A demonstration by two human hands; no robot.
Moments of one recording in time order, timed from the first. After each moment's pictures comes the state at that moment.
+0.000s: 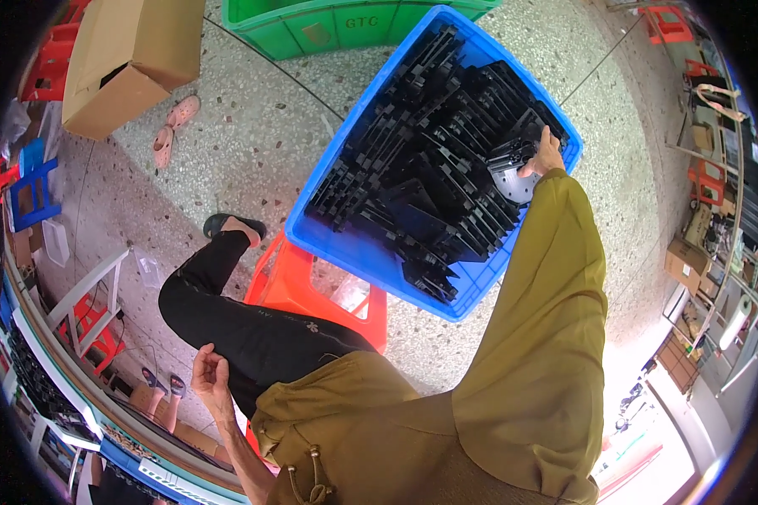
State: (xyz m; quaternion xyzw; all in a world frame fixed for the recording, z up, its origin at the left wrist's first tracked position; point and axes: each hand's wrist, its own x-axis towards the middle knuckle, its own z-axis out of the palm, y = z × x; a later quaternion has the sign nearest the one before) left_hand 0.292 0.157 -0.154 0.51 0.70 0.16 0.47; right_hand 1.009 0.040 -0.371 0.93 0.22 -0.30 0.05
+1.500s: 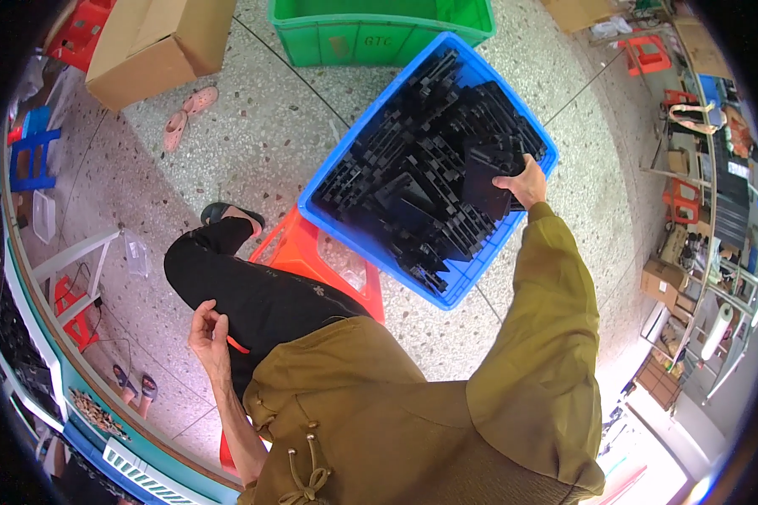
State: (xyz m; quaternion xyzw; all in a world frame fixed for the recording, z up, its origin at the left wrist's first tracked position) left_hand 0.277 0.150 -0.191 0.54 0.64 0.26 0.48; right_hand 0.889 0.047 -0.235 0.93 0.30 -0.20 -0.11
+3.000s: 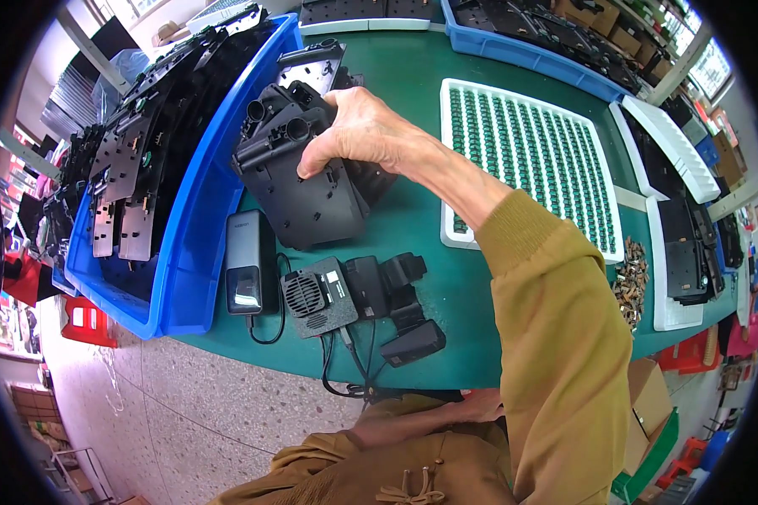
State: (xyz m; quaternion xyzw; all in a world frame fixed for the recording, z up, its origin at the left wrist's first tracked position) left_hand 0.241 0.073 -0.276 0.32 0.69 0.61 0.21; right_hand -0.074 -0.132 0.082 -0.30 0.73 -0.57 0.23
